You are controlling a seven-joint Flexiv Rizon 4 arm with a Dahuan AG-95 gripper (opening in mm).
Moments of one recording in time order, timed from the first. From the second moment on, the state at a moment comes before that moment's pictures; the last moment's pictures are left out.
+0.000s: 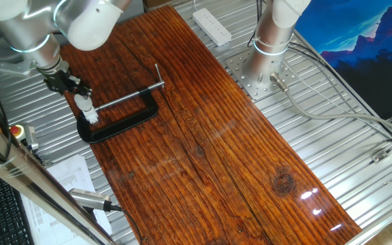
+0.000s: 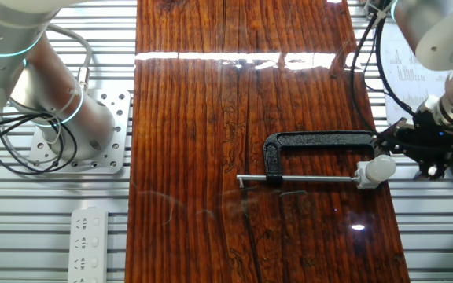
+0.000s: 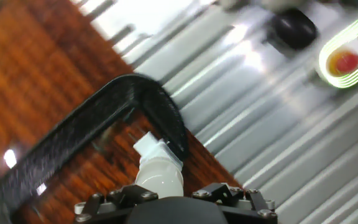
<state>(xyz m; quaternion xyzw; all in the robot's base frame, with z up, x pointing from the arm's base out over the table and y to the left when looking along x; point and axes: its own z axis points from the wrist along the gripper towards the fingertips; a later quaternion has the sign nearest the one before) 0.698 -0.133 0.127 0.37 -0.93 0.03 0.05</state>
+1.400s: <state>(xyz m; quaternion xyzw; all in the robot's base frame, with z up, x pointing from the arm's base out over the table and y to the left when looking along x) 0.681 -0.127 0.114 0.10 -0.99 -0.02 0.03</state>
